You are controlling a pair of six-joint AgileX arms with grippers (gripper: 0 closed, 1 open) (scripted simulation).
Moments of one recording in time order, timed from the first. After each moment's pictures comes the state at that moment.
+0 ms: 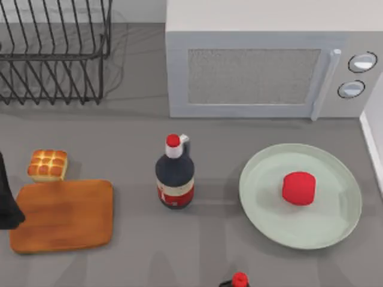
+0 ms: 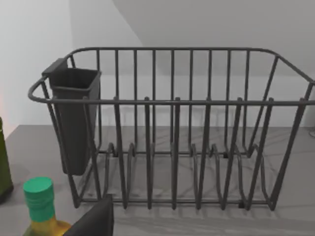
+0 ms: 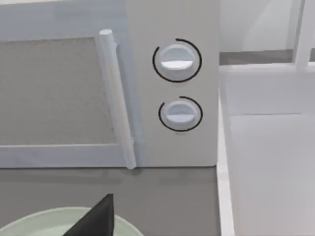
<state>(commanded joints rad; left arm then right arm) 0.00 0.00 0.00 0.00 0.00 0.00 0.09 0.28 0.27 -0.24 0.00 0.09</state>
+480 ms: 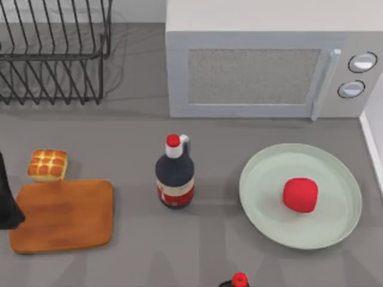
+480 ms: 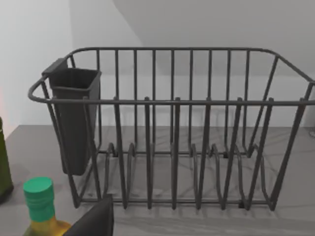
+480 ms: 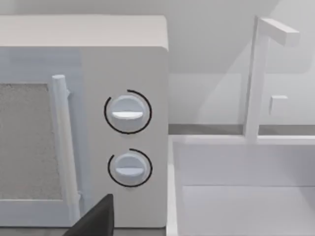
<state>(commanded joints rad) 0.00 0.00 0.00 0.00 0.00 0.00 0.00 0.00 0.00 0.00 0.00 0.00</state>
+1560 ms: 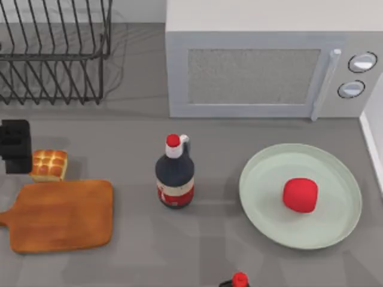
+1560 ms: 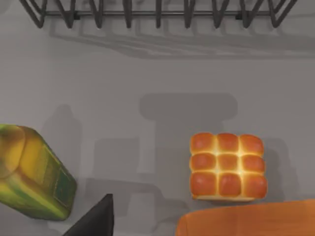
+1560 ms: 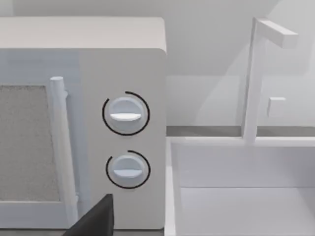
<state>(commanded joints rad) -0.05 0.92 0.67 -0.49 0.00 -0.01 0.00 0.00 0.00 0.00 0.00 0.00</state>
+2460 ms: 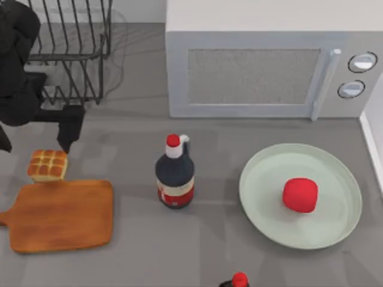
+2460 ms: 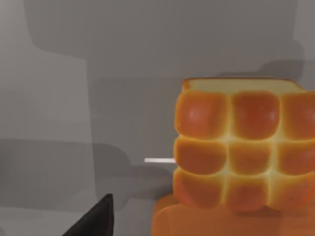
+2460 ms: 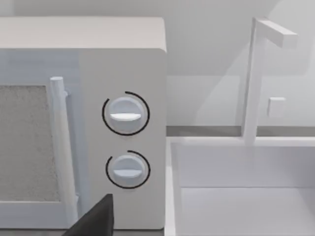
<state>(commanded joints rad) -0.11 1.94 1.41 -1.03 0.00 -0.03 0.00 0.00 0.00 0.00 0.00 0.00</state>
